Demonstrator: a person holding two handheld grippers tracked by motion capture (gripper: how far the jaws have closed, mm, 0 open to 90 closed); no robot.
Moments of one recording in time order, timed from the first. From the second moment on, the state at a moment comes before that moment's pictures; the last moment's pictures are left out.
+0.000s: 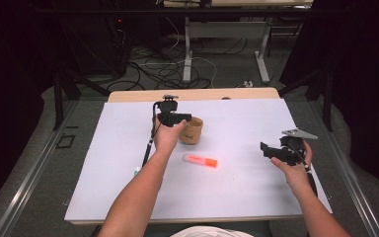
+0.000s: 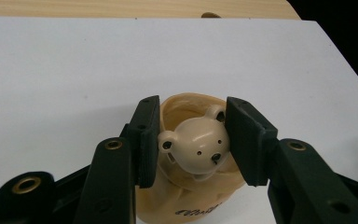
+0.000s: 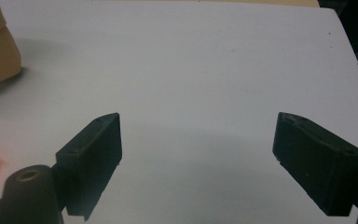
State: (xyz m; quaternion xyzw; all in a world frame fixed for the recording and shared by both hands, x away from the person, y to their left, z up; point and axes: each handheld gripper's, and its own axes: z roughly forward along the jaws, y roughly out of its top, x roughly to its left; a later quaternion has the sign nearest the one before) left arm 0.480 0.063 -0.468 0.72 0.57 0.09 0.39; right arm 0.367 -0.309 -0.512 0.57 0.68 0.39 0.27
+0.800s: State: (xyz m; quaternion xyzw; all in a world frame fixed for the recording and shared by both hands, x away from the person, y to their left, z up) left arm 0.454 0.056 -0.487 0.70 0.57 0.06 0.42; right arm 0.367 -0.306 -0.514 0.56 0.68 0.39 0.26
